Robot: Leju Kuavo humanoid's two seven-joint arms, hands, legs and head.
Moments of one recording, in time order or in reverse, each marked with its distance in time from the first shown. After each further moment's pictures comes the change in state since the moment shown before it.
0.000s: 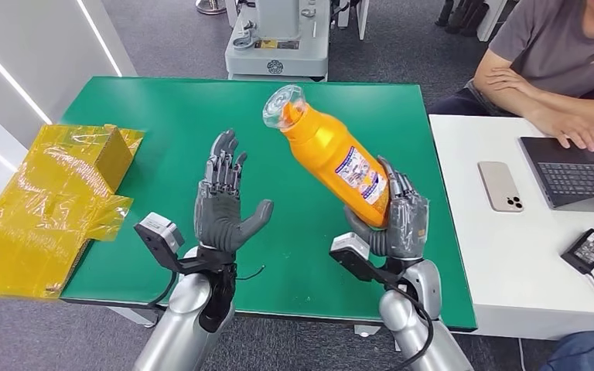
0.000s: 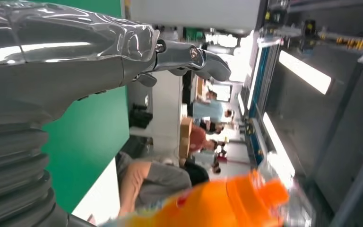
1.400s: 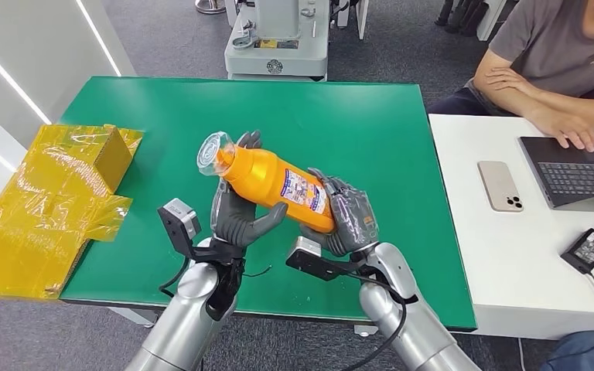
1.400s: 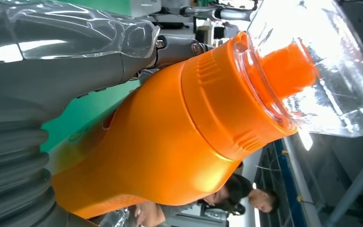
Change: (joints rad) left arm -0.080 0.002 -0.006 0.145 0.009 -0.108 0.001; right arm -0.137 -0.005 0.200 0.155 0.031 0.333 0.049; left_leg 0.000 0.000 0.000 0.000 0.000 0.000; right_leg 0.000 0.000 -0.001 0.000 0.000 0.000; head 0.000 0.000
